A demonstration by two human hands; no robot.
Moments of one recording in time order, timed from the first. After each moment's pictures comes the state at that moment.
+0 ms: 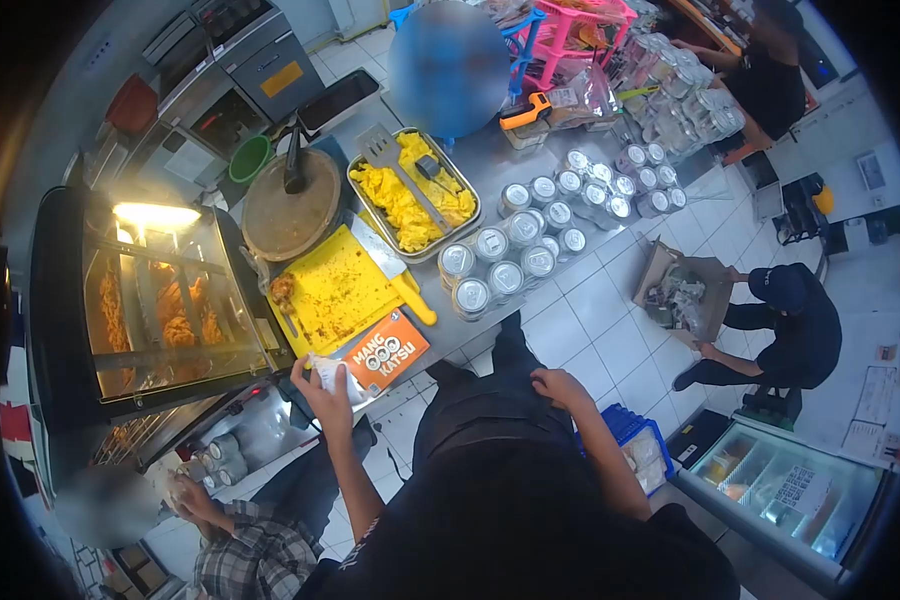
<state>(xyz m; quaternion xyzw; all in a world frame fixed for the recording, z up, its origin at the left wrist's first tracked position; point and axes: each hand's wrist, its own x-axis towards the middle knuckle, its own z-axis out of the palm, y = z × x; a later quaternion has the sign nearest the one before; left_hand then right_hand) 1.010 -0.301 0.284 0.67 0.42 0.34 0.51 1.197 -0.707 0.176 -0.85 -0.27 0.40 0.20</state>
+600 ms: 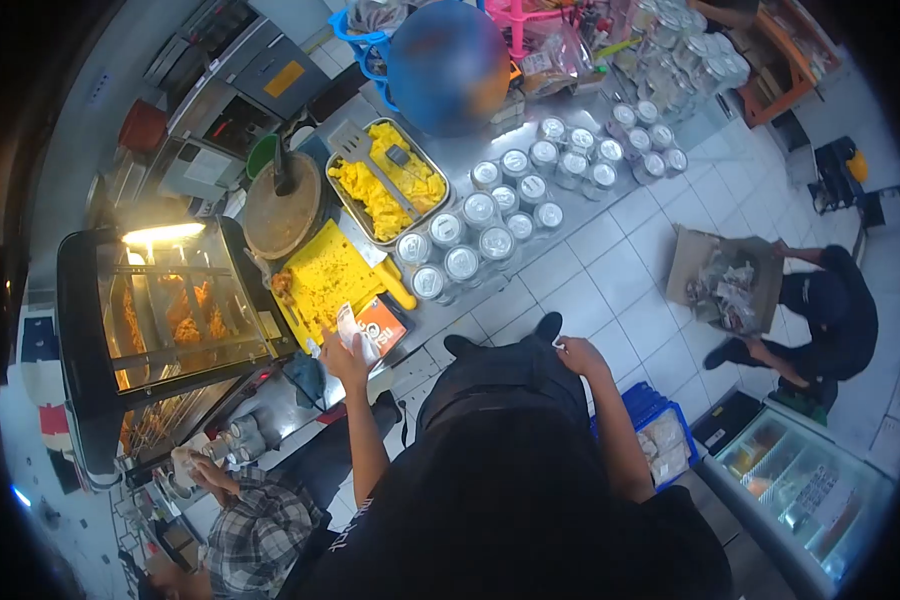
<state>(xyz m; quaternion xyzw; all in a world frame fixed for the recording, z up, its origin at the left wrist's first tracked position) 1.032 -0.315 0.174 0.84 0.49 0.10 0.22 1.250 -0.793 0.118 -0.86 -0.22 0.41 0.20</state>
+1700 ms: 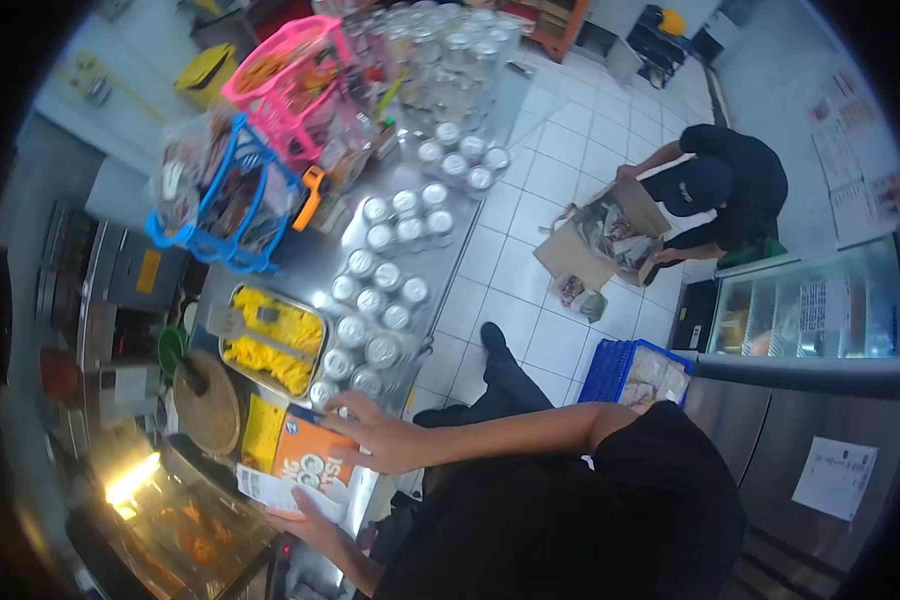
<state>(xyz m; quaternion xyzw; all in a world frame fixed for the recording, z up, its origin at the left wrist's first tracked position) 1.128 -0.390 0.406 0.68 0.41 0.26 0.55 1.262 -0.556 0.383 -0.74 -0.34 0.11 0.57</state>
